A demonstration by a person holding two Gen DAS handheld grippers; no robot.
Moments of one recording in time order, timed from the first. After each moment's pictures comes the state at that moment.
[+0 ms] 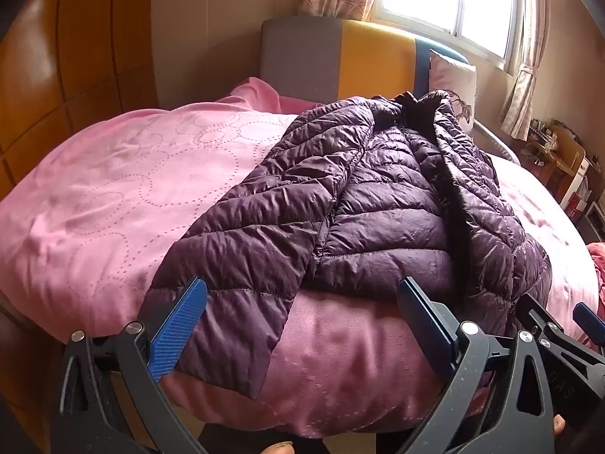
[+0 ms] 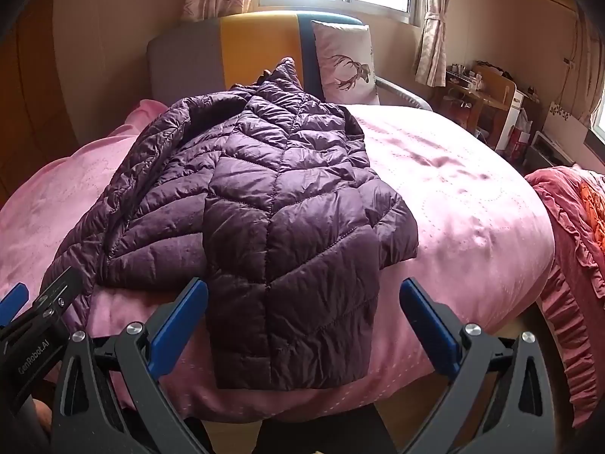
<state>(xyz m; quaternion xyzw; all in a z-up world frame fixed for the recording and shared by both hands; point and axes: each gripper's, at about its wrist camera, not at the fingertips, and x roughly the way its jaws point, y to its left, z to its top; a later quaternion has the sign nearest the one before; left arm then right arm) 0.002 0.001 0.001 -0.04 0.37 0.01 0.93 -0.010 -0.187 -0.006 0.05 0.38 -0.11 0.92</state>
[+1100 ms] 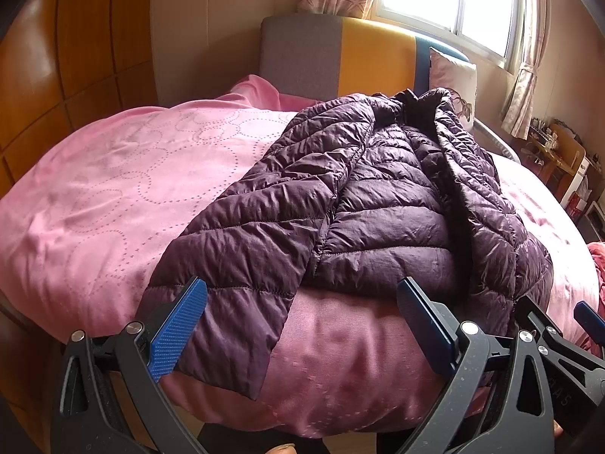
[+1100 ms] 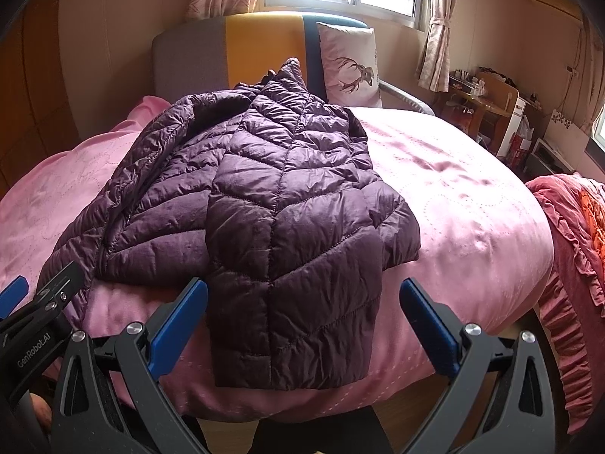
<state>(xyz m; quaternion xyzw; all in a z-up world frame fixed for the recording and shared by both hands) 0.002 0.001 -0.004 -0.04 0.37 0.01 0.93 -0.010 -0.183 -0.010 0.04 0.38 -0.11 0.92</state>
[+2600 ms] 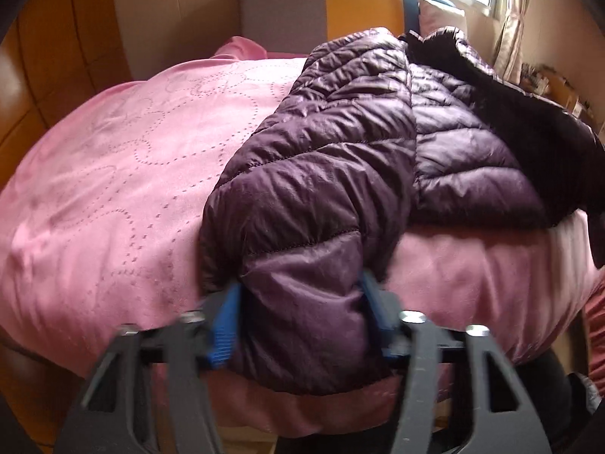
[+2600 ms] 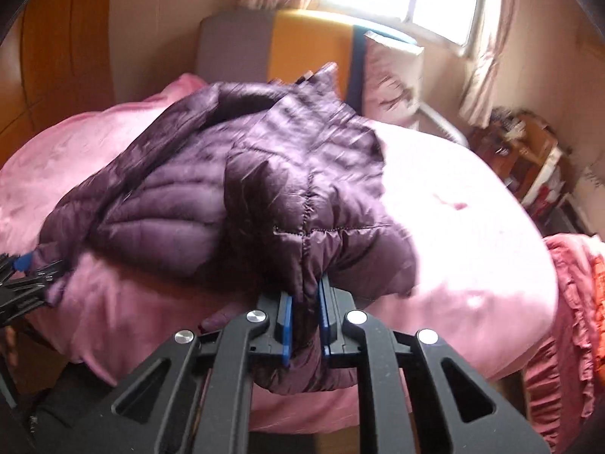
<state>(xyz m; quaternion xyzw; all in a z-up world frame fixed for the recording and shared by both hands) 0.022 0.073 -0.059 0.01 0.43 -0.04 0.90 0.004 -0.237 0.000 -0.05 0.36 -0.05 0.93</state>
